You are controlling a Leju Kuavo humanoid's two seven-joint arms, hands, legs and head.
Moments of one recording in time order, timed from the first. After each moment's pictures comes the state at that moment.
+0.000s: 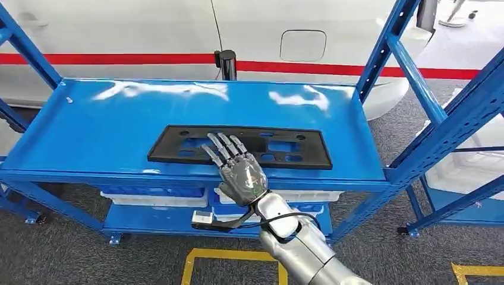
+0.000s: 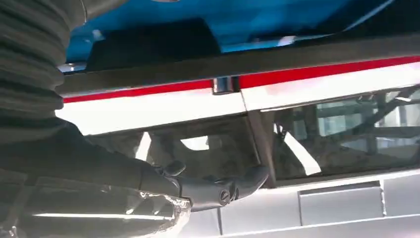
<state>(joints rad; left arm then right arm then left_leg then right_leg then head) -0.04 -0.08 0.28 -0.19 -0.35 0.11 -0.34 -0.39 0.10 0.63 -1.17 1.30 -0.58 -0.05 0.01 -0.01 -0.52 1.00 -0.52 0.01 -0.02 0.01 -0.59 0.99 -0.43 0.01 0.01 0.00</state>
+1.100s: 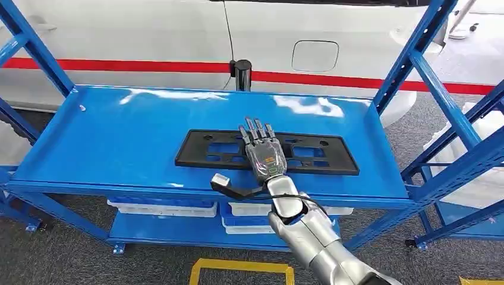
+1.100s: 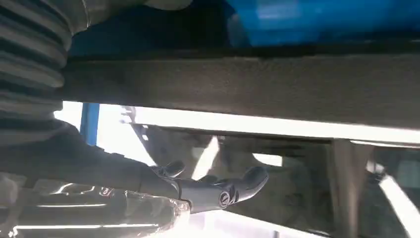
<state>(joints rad) -0.04 -0.10 0.31 -0.19 -0.37 0.18 -0.40 -0.49 0.10 0.51 -1.01 1.51 -0.39 0.25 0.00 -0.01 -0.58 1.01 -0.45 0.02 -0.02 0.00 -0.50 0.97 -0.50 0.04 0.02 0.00</state>
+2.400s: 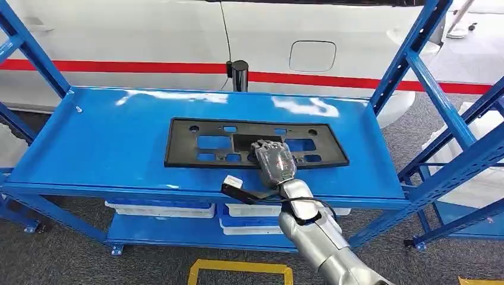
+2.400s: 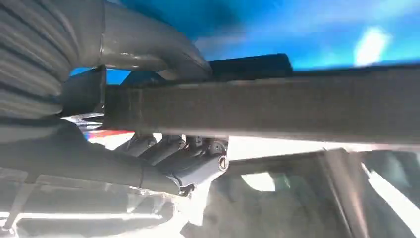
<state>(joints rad) -0.04 -0.10 0.33 -0.19 -0.44 0.19 -0.40 -0.42 0.07 0.46 -1.09 1.14 -0.56 -0.03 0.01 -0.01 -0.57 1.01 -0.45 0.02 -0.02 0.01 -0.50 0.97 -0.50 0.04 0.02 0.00</state>
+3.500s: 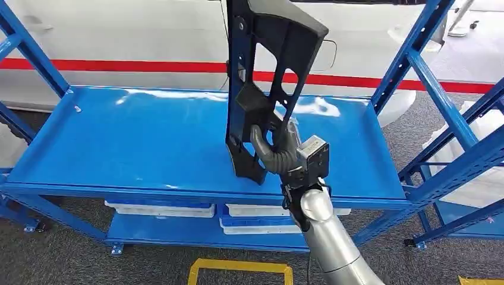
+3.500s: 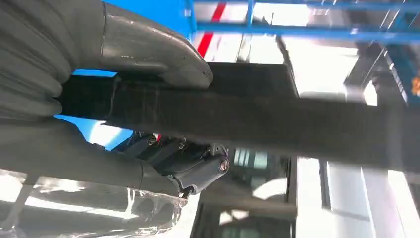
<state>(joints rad) -0.04 -0.11 0.38 -0.19 -0.46 0.19 -0.43 -0.36 0.08 0.39 -1.51 -0.13 -0.10 -0.44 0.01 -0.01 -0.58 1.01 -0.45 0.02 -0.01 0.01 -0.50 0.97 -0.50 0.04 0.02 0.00</state>
